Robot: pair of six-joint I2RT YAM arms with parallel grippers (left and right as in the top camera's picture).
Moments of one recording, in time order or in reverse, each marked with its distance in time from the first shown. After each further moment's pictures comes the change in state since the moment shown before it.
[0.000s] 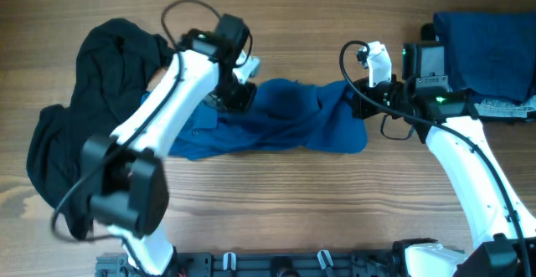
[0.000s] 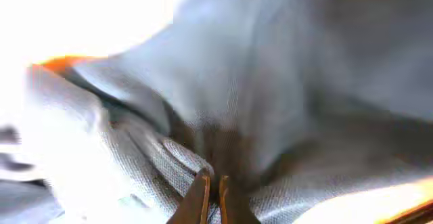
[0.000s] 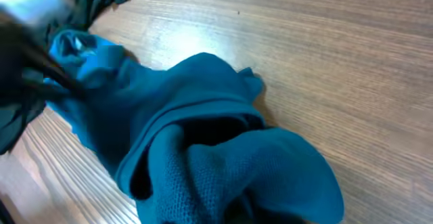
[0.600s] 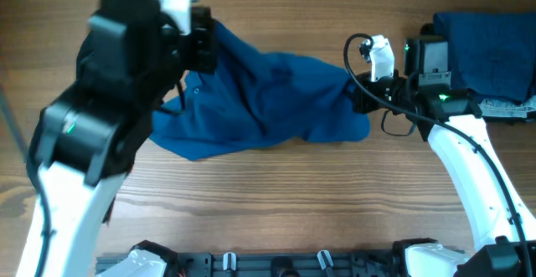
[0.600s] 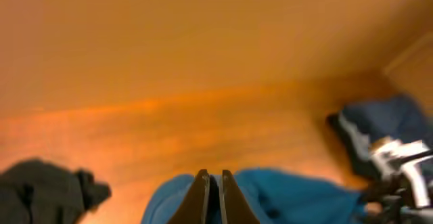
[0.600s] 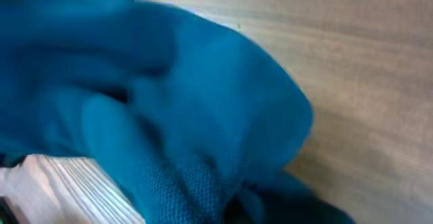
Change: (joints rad) left arm 0.000 -0.584 0.142 0.354 -0.193 -0.169; right arm 0.000 -0.003 0.037 -0.031 0.012 0.061
